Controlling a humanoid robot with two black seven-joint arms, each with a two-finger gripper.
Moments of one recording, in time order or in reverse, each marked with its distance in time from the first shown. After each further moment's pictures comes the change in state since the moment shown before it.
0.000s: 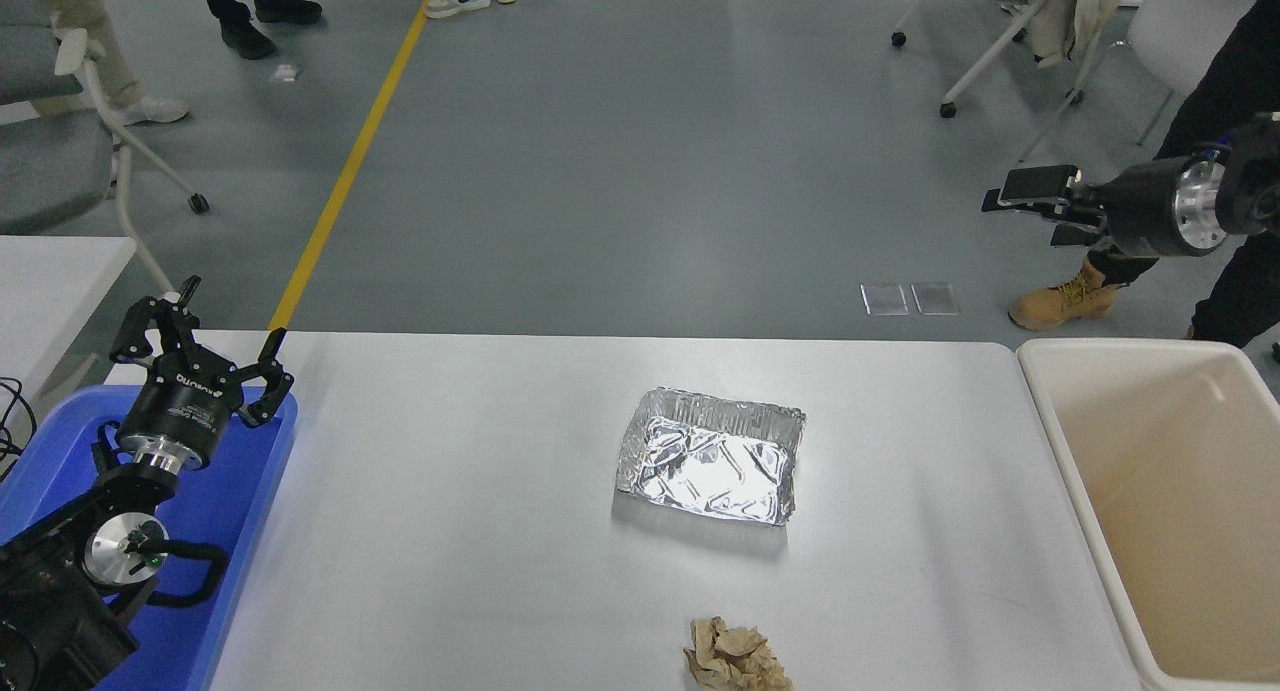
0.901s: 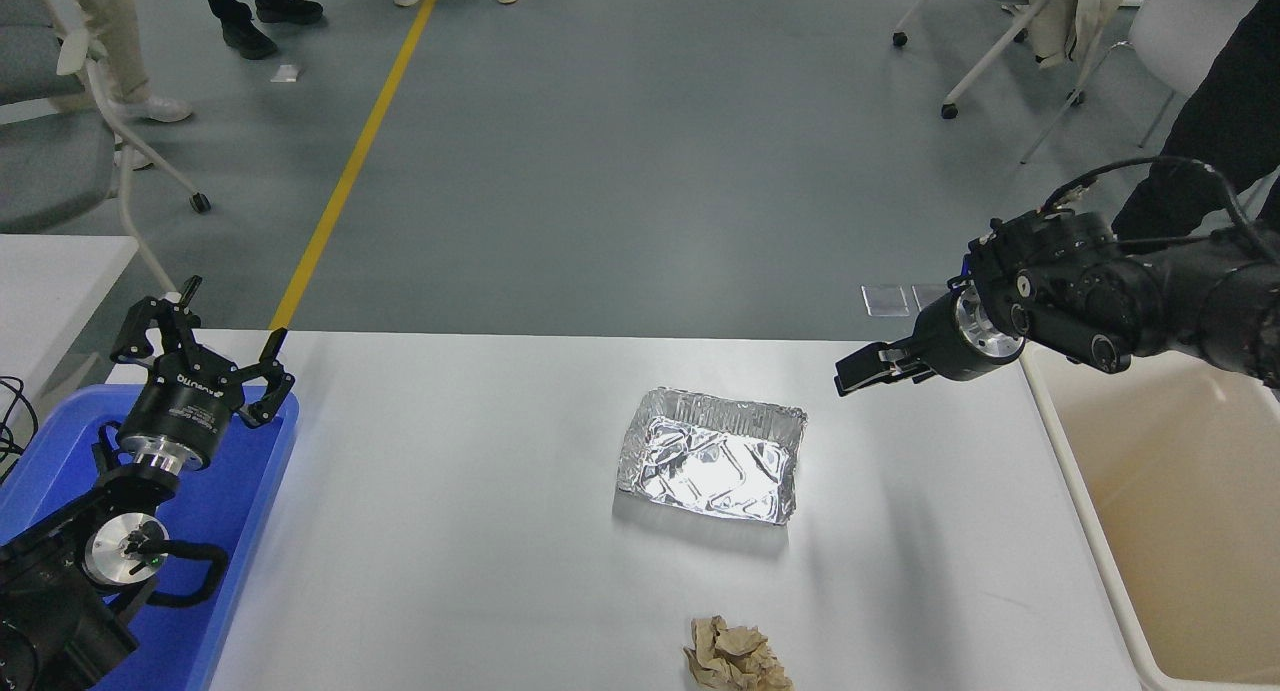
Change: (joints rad) left arm 0.000 0.000 0.000 0.000 0.000 -0.001 0.000; right arm -0.100 0.355 -0.229 0.048 -0.115 -0.025 -0.007
